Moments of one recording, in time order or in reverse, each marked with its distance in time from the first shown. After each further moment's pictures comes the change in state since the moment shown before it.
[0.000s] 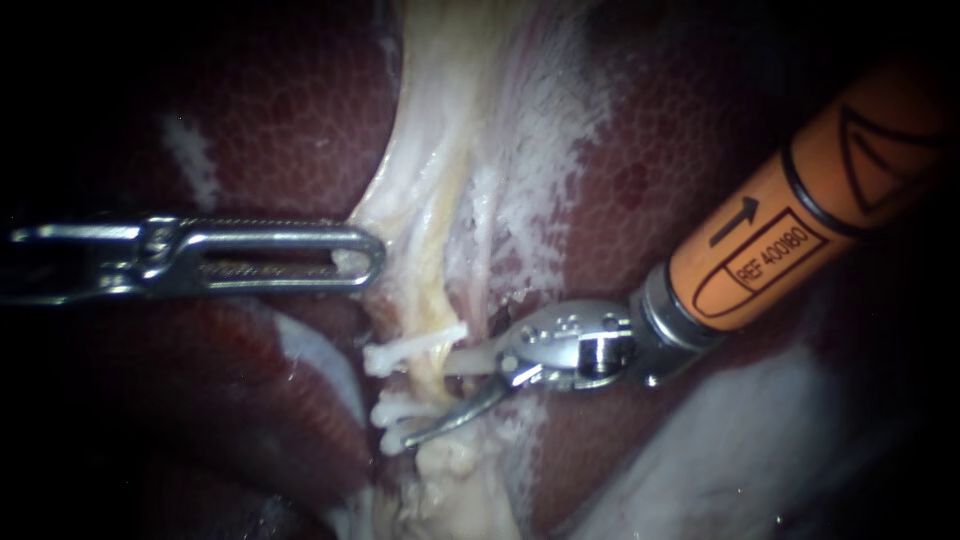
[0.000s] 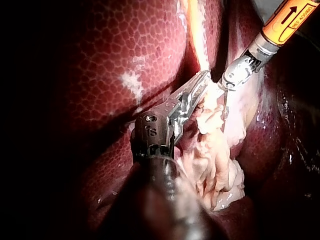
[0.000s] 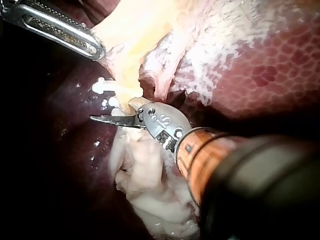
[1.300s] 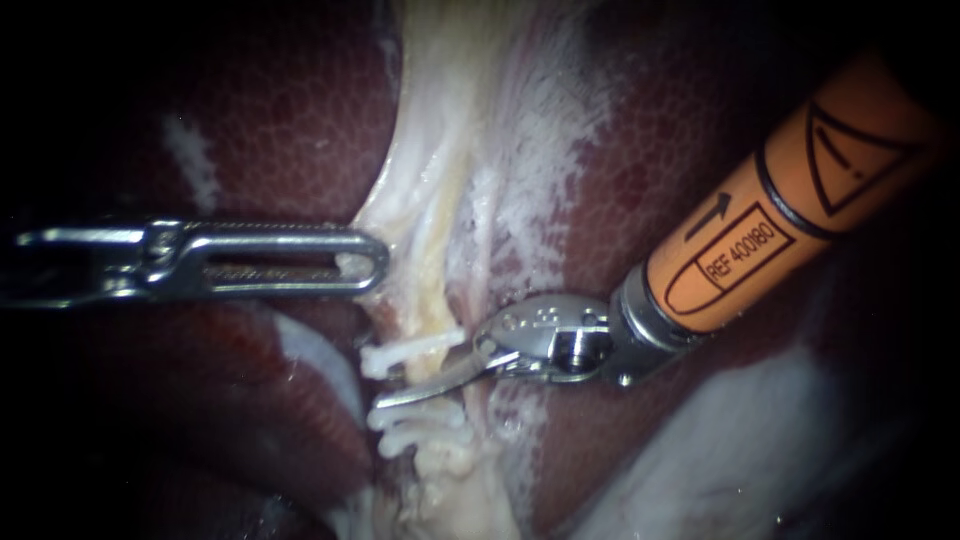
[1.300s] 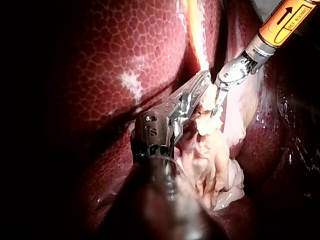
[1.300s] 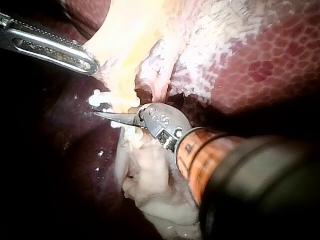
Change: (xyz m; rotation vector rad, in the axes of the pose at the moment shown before) right arm -0.001 0.001 0.000 0.005 0.003 0.050; left arm 0.000 0.000 0.000 -0.001 -0.001 0.002
